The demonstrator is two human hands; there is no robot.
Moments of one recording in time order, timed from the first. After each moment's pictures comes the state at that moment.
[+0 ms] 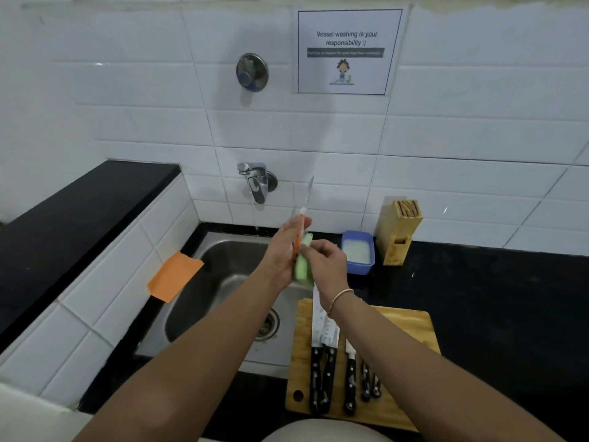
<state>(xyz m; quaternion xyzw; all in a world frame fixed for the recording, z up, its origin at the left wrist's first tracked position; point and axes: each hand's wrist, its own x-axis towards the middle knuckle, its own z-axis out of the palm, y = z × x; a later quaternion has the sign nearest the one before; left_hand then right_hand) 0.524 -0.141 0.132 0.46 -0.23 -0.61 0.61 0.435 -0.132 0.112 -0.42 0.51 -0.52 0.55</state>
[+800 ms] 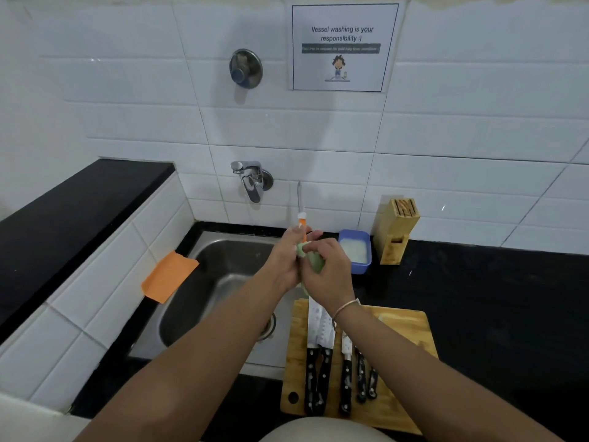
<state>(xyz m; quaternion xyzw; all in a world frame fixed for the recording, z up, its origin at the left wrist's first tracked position) 0.511 -0.149 0.122 0.44 -0.17 -0.67 0.58 0.408 -0.135 0.091 -0.70 0.44 -0.51 0.23</state>
